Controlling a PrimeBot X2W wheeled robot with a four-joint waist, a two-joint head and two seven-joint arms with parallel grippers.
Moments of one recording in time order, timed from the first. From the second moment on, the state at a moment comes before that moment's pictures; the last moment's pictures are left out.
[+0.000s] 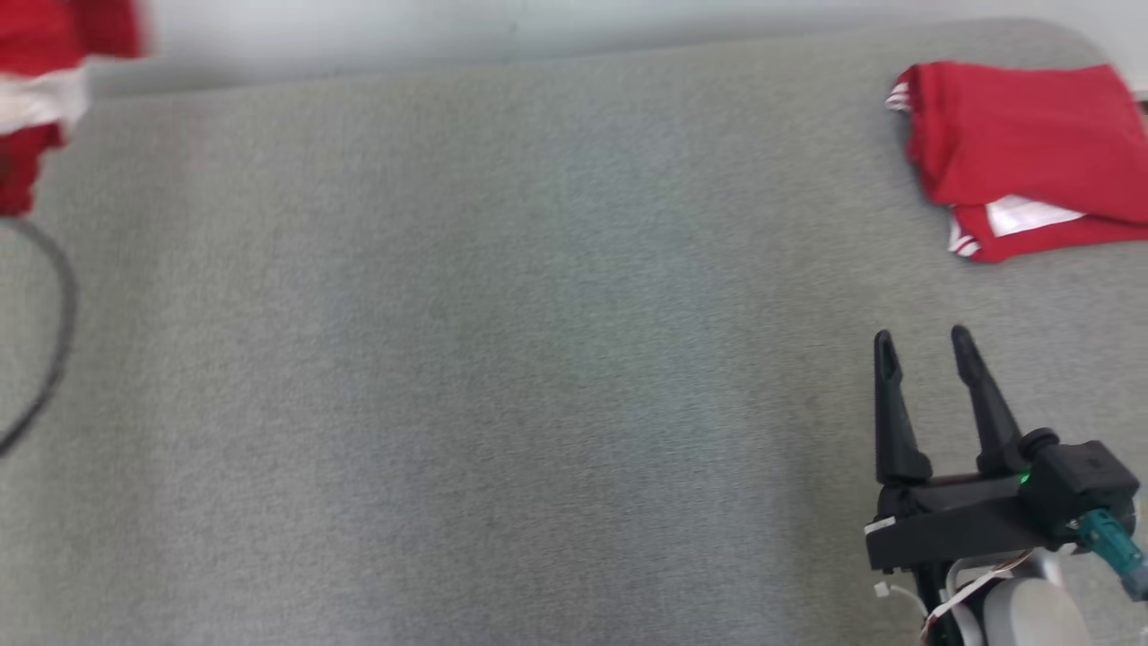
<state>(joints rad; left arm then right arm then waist) -1.01 0.47 -0.03 0.63 -0.47 -0.11 -0.24 -0.14 -0.07 -0.08 -0.02 0.12 0.13 -0.13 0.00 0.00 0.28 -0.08</state>
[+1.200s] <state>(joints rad) -0.48 0.16 -0.45 0.46 -0.44 -0.07 -0.12 -0.15 -0.05 0.00 0.15 0.18 0.13 -0.23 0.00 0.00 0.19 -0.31</state>
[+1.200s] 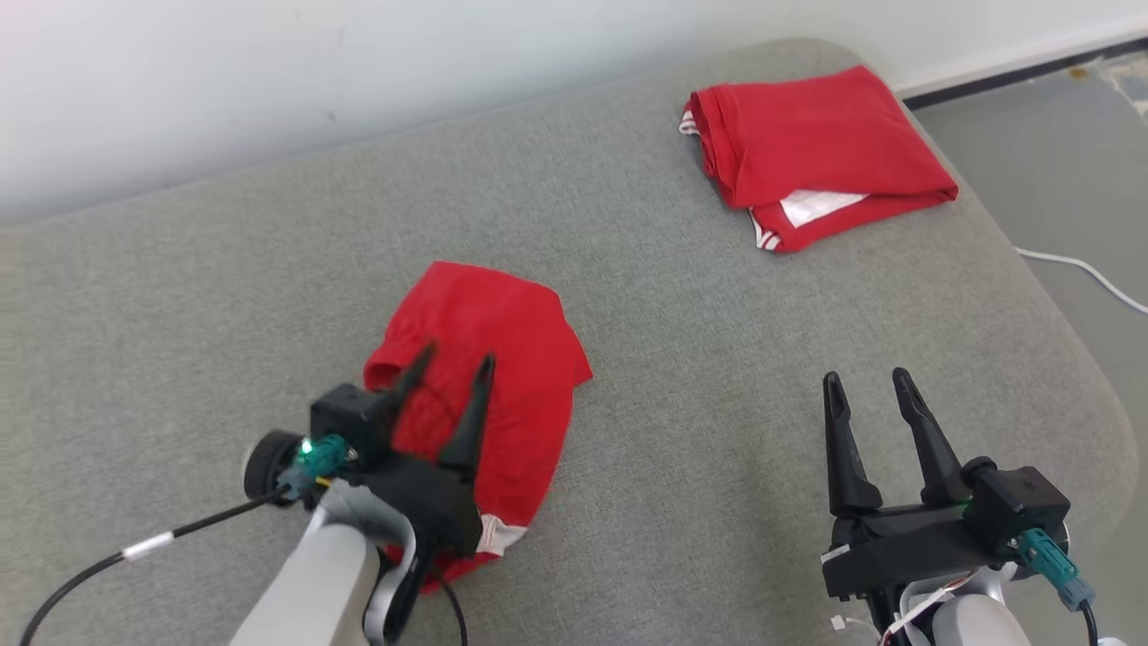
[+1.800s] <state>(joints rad) -0.36 0.33 -0.23 0.12 -0.43 0.09 -0.25 -0.07 -0.05 -0.06 0.09 0.15 0.13 -0.17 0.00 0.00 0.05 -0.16</state>
